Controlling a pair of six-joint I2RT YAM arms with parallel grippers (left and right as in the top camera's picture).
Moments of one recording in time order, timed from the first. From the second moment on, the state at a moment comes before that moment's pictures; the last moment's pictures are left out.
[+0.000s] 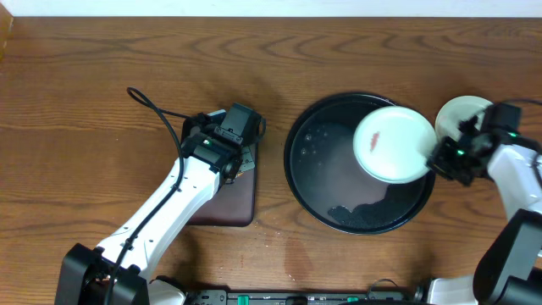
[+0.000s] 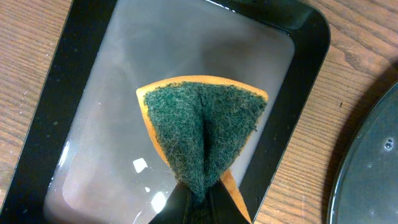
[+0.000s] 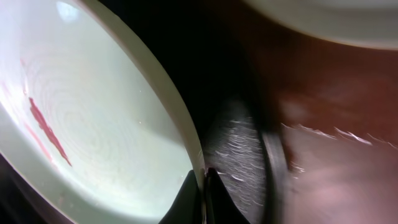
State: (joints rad) left arm -0.47 1.49 1.04 -0.82 -0.24 -0.77; right arm -0.31 1.62 1.00 -0.75 -0.32 0.26
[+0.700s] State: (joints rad) left arm -0.47 1.49 1.04 -0.73 -0.11 -0.63; right arm 0.06 1.65 1.00 -0.61 -0.09 0.24
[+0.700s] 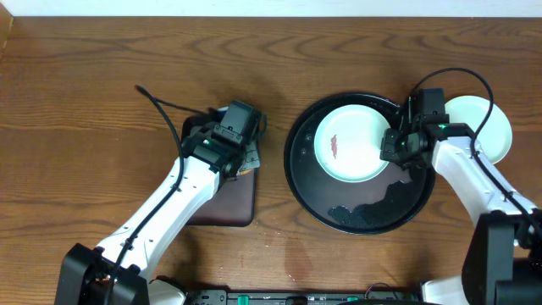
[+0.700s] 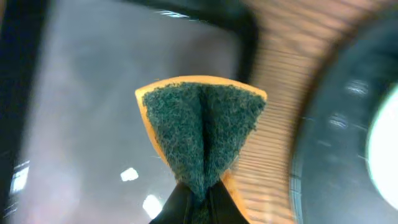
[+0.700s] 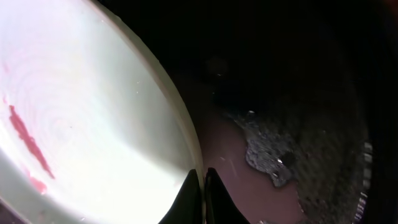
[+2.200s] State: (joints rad) left arm -0.86 1.81 1.04 0.01 -0.20 -0.86; right arm 0.05 1.85 1.06 -0.54 -0.21 0.18
